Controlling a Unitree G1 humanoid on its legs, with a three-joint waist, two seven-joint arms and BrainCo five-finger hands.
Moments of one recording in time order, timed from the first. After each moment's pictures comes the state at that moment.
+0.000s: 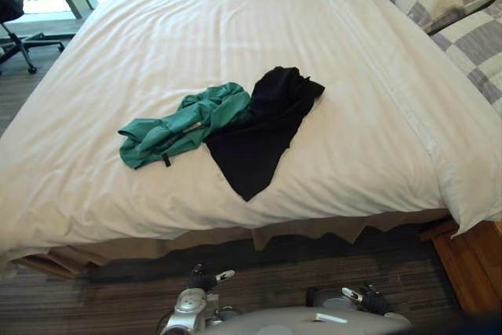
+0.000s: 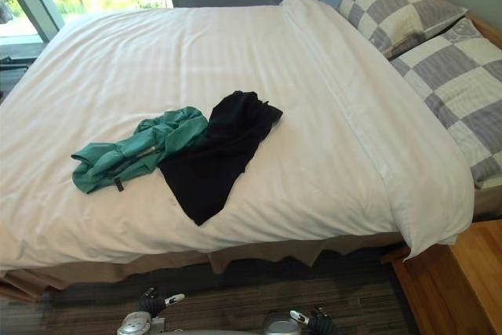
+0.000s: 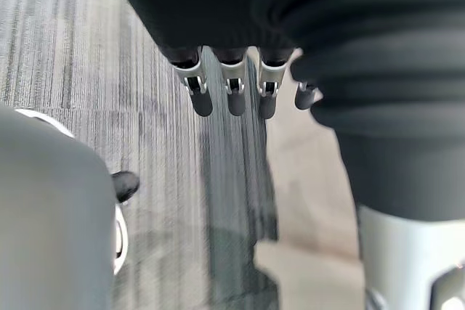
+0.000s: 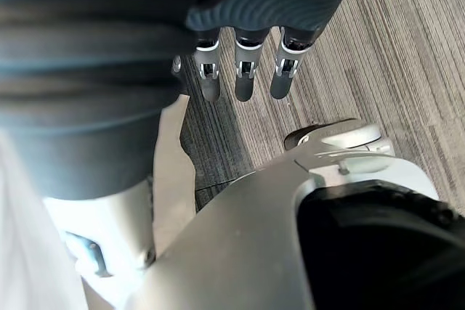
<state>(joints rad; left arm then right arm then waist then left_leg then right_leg) 0.06 0.08 0.02 1.04 -0.07 -0.07 0.18 0.12 -0.10 -0.14 1.13 0.13 -0.15 0.12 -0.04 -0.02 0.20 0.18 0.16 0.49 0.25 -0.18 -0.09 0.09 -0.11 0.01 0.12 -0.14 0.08</state>
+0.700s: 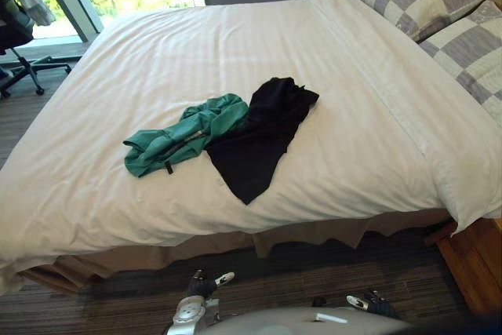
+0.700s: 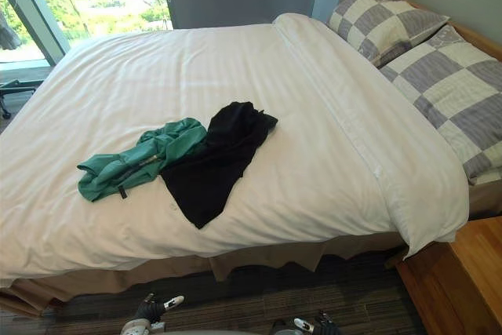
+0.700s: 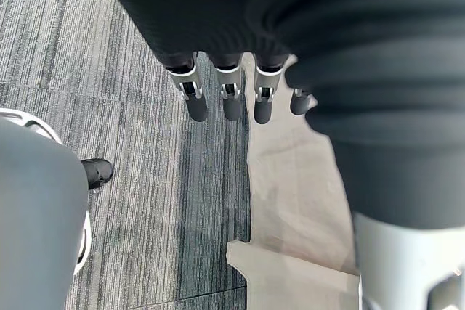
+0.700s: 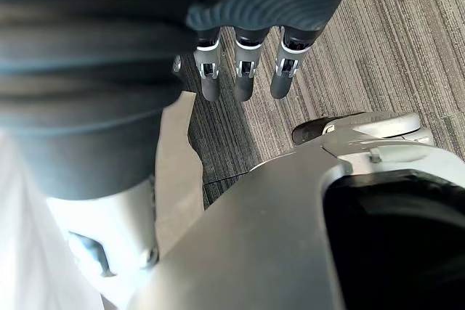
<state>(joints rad) 0.10 0.06 0.07 1.04 -0.09 -0.10 0.11 0.17 -0.12 -0.16 1.13 0.11 -0.18 0.16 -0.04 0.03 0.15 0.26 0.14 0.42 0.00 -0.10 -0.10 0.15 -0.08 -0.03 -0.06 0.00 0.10</state>
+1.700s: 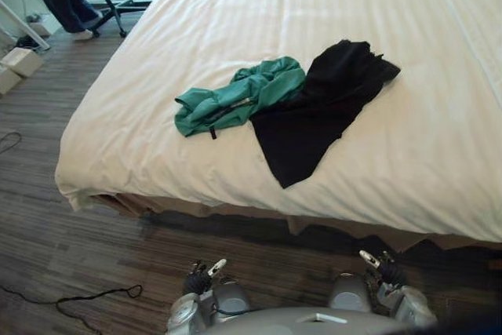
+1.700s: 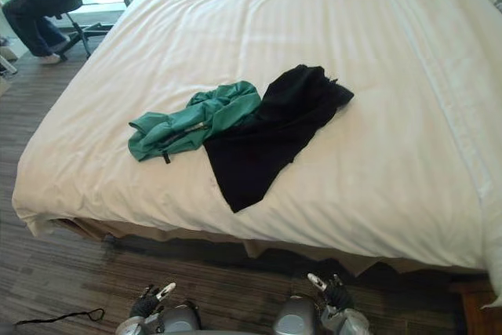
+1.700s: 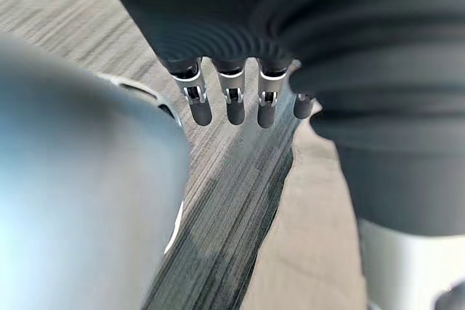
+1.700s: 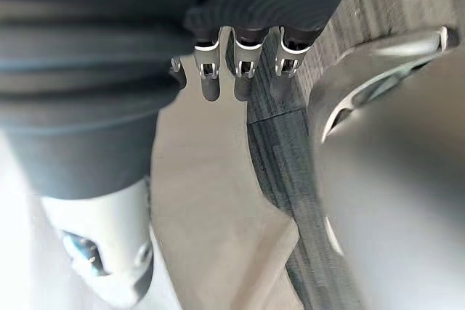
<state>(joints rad) 0.09 0.06 0.14 1.04 -0.28 -0.22 0.00 0.04 -0.11 -0.35 1.10 0.29 -0.20 0.25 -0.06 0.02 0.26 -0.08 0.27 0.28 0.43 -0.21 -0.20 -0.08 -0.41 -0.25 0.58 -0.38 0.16</state>
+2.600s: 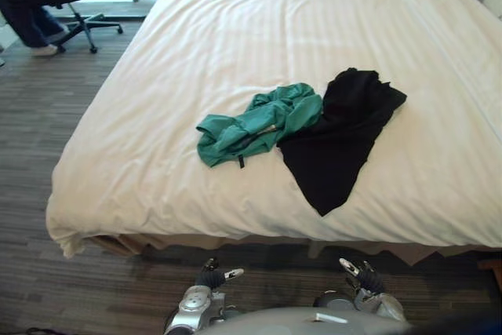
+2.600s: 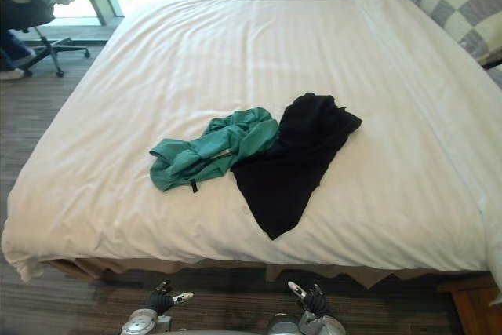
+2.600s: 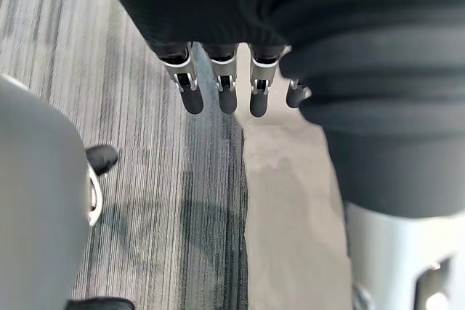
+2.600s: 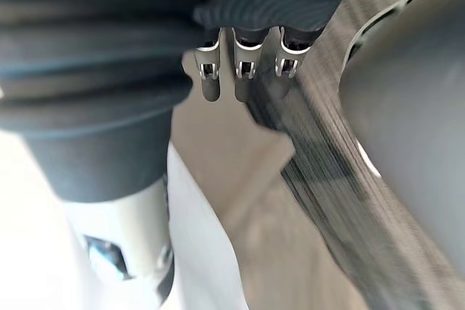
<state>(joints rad) 0.06 0.06 0.01 1.04 -0.11 -0.09 0.06 0.07 -0.04 -0.23 1.10 0.46 -0.17 0.16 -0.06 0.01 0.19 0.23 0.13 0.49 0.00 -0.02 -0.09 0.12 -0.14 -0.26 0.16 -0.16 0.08</state>
